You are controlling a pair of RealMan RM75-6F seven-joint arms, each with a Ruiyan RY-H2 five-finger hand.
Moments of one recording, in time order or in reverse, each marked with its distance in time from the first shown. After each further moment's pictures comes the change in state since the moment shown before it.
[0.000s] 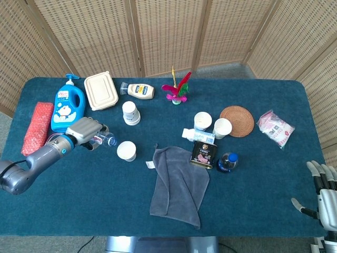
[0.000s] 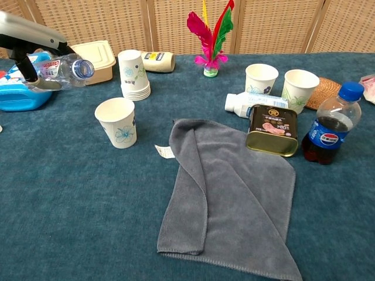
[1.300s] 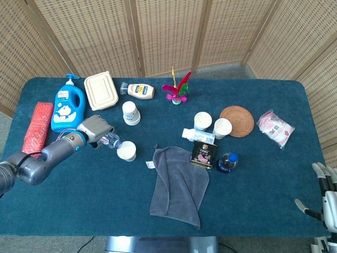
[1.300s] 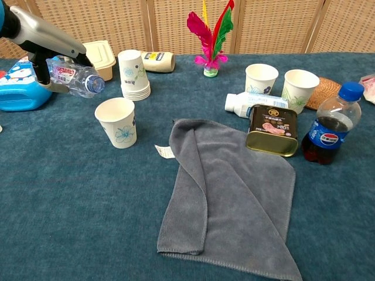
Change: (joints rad) left arm -0.236 -0.042 0.171 0.012 -0.290 -0.043 0.332; right arm -0.016 -0.024 0.008 0.059 0.014 0.006 0.065
